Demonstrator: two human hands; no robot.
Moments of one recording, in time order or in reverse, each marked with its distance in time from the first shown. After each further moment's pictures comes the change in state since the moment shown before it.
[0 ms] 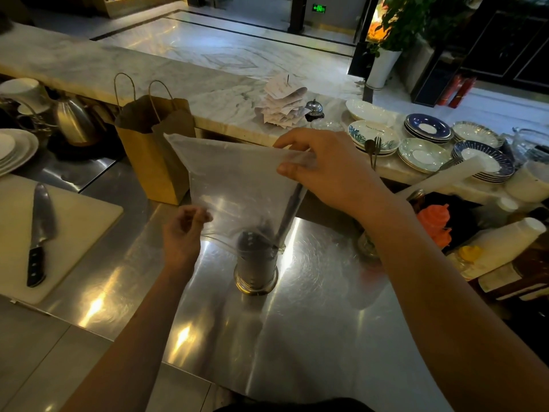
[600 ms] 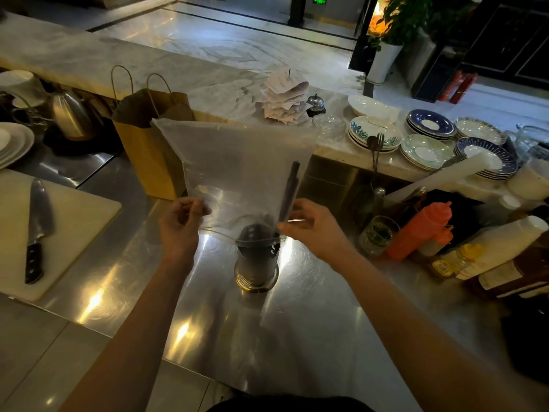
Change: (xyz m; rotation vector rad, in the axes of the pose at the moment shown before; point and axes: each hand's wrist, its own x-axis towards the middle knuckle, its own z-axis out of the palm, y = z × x) left_hand 0.008 0.003 -0.001 -0.051 0.012 0.000; right_hand -0.047 0.069 0.105 0.493 -0.140 0.383
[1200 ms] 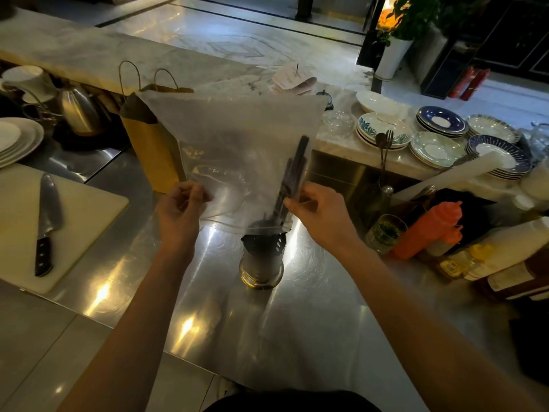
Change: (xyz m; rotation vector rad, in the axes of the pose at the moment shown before) left_hand 0.005 0.030 -0.001 -0.062 0.016 0.032; right_hand 0.011 -0.018 -0.002 -0.163 0.187 -0.211
